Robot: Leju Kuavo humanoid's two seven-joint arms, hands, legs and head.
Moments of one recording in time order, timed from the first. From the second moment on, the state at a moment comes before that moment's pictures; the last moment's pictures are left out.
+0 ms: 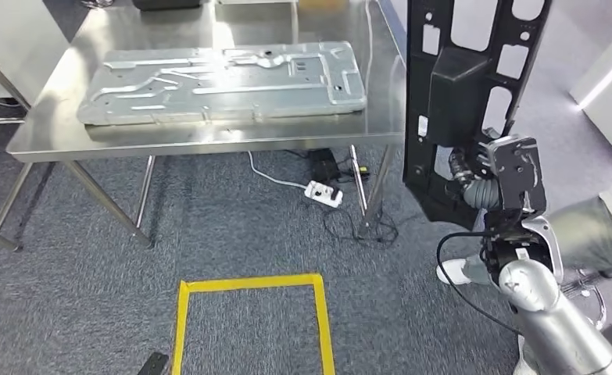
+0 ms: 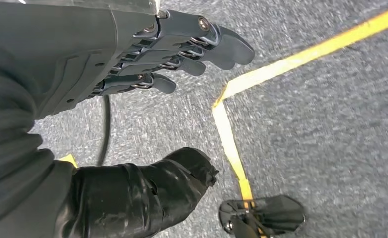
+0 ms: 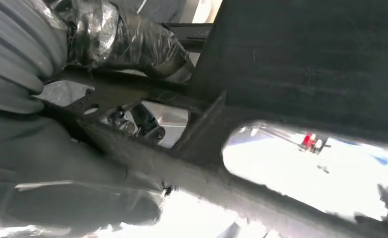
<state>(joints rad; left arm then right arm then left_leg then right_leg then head) -0.11 0.20 -0.90 -0.23 0.87 0.18 -0.21 -0.42 -0.54 0.43 -1.83 -0.05 -0.48 0.30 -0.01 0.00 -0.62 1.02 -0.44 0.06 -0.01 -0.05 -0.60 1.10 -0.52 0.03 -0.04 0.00</state>
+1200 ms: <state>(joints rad) -0.11 0.20 -0.91 -0.23 0.87 0.14 -0.25 -0.42 -0.55 0.43 -1.84 0.00 -0.46 0.35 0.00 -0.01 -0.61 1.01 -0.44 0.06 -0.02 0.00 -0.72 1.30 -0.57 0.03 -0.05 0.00</state>
